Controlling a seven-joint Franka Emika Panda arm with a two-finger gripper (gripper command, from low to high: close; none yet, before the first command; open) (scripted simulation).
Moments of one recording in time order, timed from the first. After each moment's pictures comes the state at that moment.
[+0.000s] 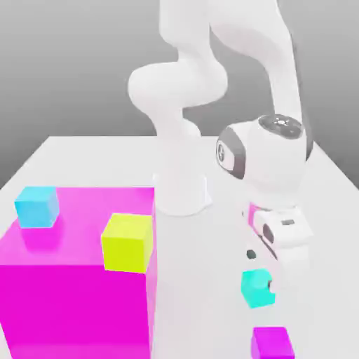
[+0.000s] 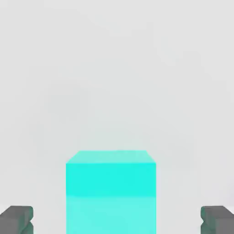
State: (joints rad) arm 0.47 0.26 -0.05 -2.73 0.07 2.99 -0.69
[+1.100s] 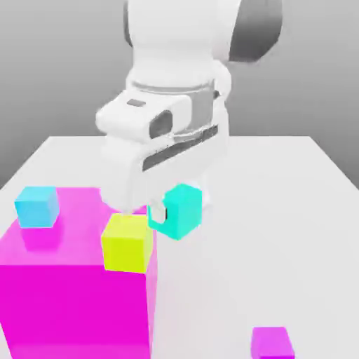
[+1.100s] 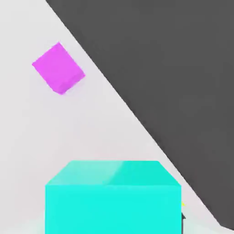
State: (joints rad) arm 0.15 -0.16 -0.24 -2.21 -0.04 2.05 -0.01
